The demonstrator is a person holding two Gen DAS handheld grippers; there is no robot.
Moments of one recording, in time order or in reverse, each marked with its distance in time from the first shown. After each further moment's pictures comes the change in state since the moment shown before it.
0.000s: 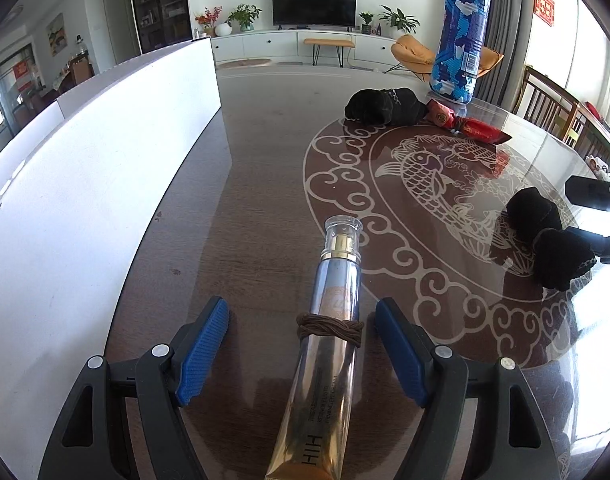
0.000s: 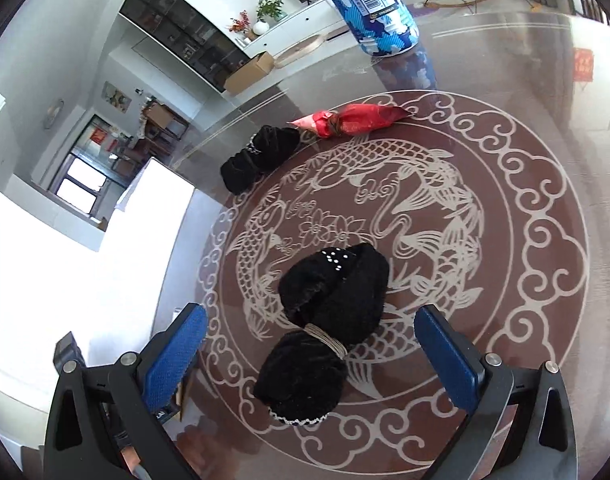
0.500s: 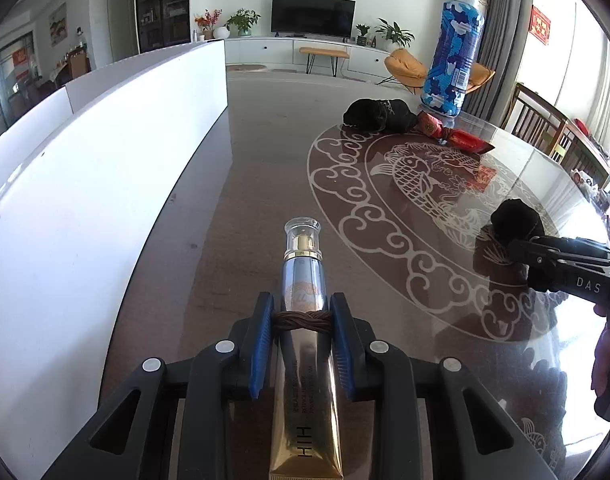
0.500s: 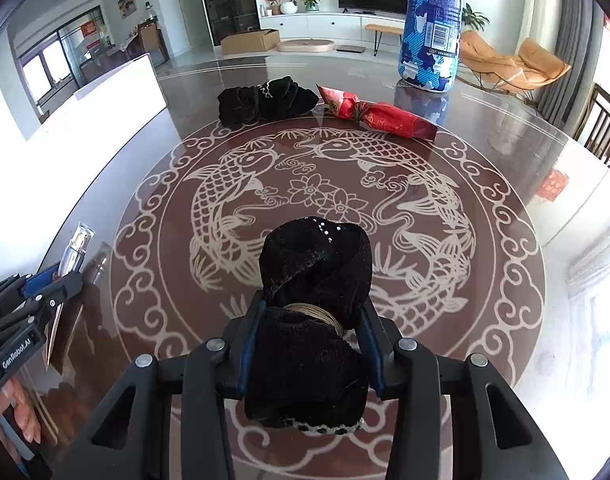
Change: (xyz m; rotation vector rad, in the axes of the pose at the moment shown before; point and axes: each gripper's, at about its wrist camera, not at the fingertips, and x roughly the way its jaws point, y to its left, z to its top) left arm -0.024 0.019 -0.023 -0.049 -0.034 -0.087; right arm 0.003 0.038 -0.047 -0.402 -0.017 -0.308
